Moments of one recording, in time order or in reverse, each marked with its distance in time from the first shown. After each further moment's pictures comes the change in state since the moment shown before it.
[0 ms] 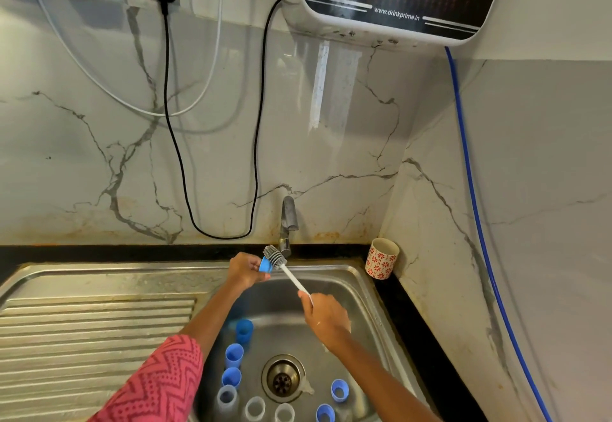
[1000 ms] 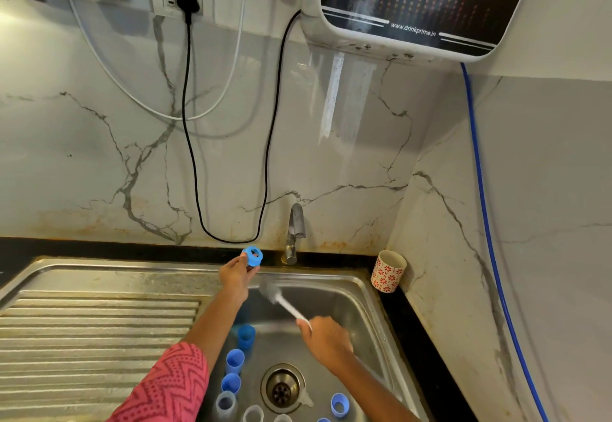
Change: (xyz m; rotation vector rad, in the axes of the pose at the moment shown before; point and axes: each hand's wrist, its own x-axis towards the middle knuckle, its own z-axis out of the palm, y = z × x) left_hand 0.001 0.004 -0.006 -1.156 0.316 -0.414; right_hand -0.008 0.006 0.019 -0.056 -0.108 -0.019
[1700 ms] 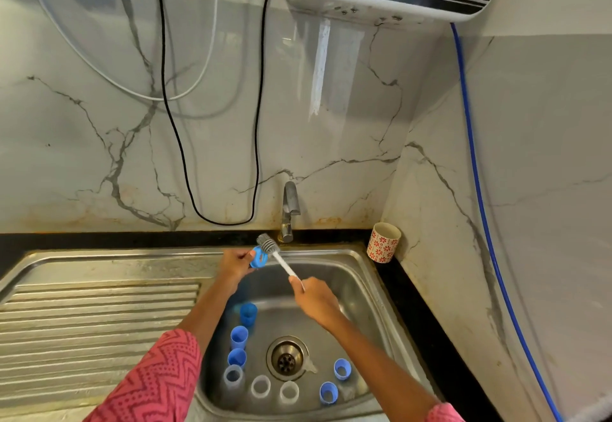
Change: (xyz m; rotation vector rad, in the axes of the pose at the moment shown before) left_hand 0.000 -0.016 -0.022 0.657 -0.217 0.192; right_hand 0.009 -0.026 -0.011 0.272 -0.037 0.106
